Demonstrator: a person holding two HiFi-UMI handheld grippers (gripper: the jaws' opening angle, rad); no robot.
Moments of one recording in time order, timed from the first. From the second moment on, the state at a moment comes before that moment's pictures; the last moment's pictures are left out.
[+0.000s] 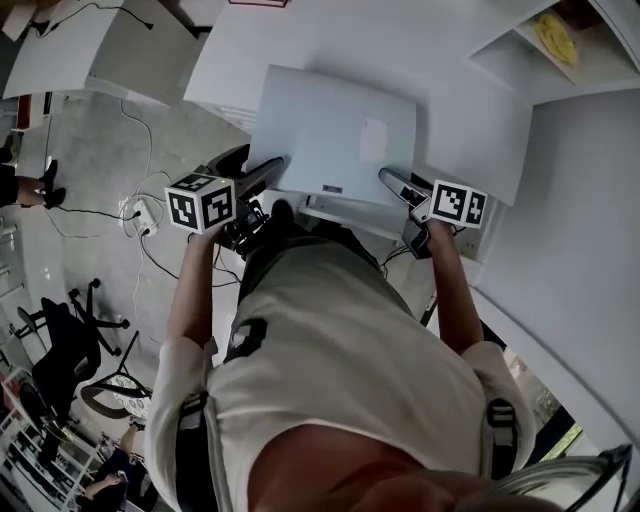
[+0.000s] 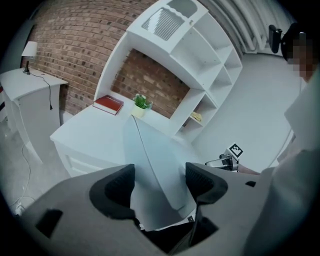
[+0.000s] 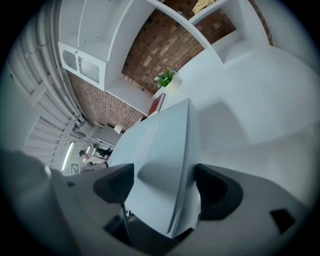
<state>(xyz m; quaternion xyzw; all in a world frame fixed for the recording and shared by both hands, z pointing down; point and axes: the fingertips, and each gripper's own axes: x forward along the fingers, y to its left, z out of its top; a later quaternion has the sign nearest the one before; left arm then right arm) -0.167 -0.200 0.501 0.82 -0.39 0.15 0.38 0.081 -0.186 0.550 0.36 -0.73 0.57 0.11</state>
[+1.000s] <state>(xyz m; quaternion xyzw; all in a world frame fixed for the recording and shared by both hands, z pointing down) -0.205 -0.376 0.620 0.84 -0.32 0.27 0.35 0.044 -0.322 0.634 0.52 -0.62 0.55 0.19</state>
